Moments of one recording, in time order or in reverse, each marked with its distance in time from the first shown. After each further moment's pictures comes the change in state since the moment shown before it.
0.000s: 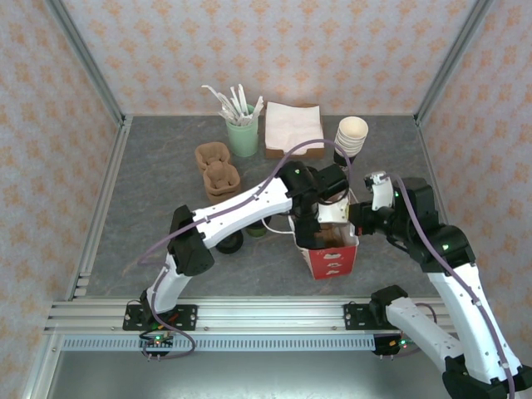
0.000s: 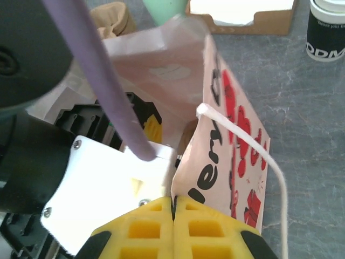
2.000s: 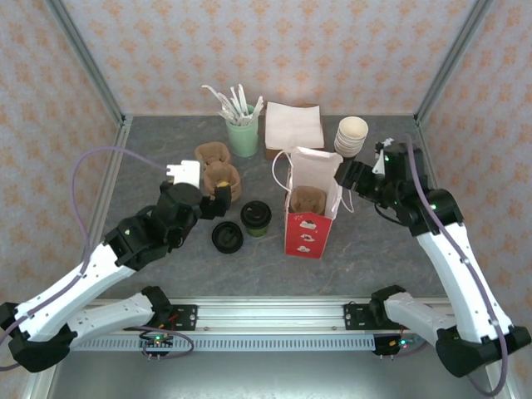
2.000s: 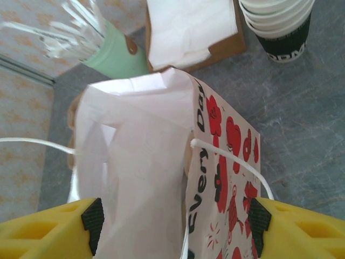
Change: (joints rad) left arm 0.222 -1.246 -1.211 0.749 -0.713 -0.826; right arm -0.014 0.261 0.191 0.071 0.136 0.422
